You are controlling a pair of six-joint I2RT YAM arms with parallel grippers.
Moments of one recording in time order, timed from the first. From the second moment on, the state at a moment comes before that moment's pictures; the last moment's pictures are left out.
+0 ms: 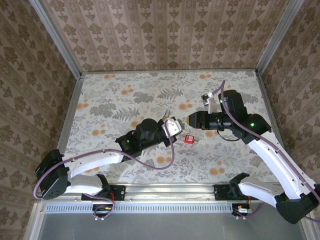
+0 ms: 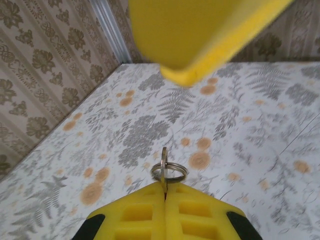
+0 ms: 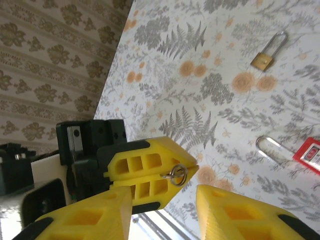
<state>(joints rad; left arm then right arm) -1.09 1.25 0.80 0.19 -0.01 0.30 0.44 1.04 1.18 -0.80 -0.47 0.55</state>
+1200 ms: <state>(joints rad) -1.18 1.21 0.76 0.24 -0.54 1.06 0.24 1.03 0.90 -0.32 -0.72 0.78</state>
